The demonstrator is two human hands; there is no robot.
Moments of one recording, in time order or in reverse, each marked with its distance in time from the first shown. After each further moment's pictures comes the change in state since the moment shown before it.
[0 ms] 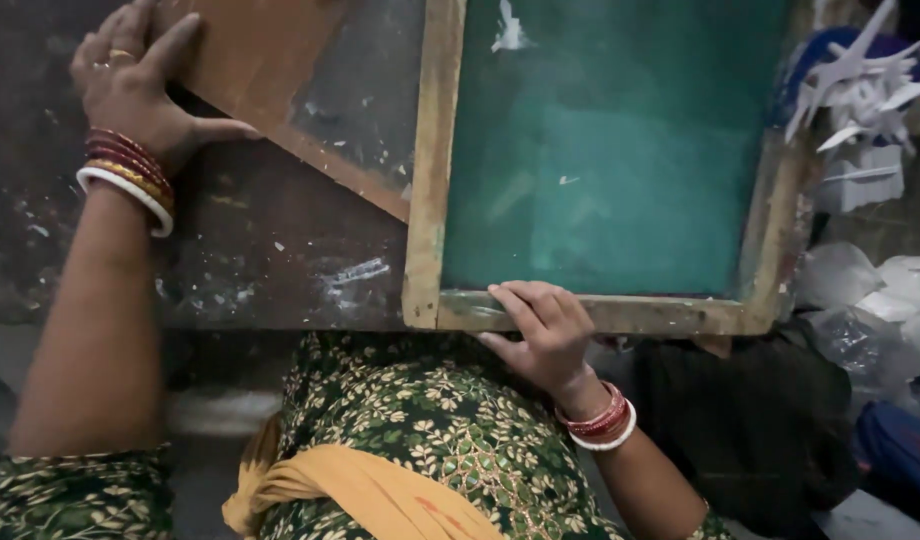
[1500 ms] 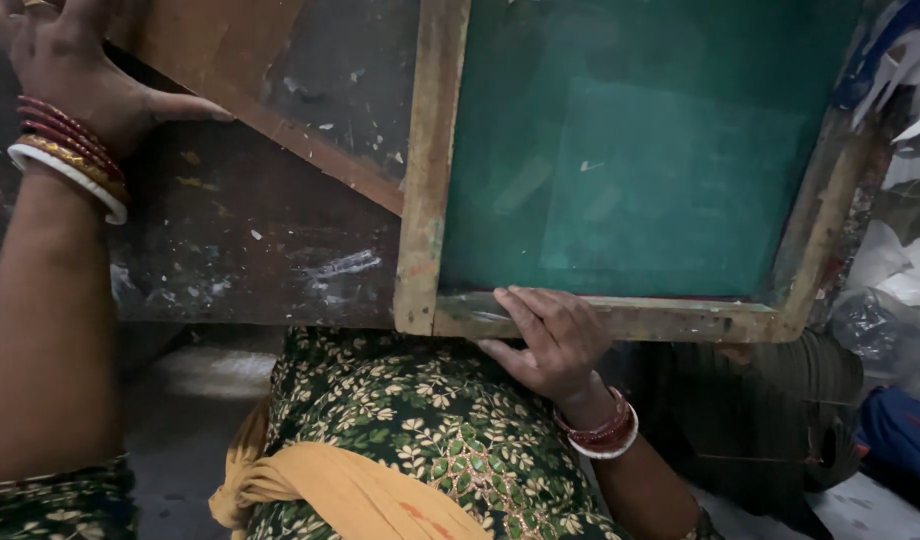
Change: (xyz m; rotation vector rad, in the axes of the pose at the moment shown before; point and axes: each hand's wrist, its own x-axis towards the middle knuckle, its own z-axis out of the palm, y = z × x) left_hand -0.023 -0.072 0.027 0.333 -0.004 0.195; right_hand -0.012 0.016 0.010 0.006 -0.028 -0.021
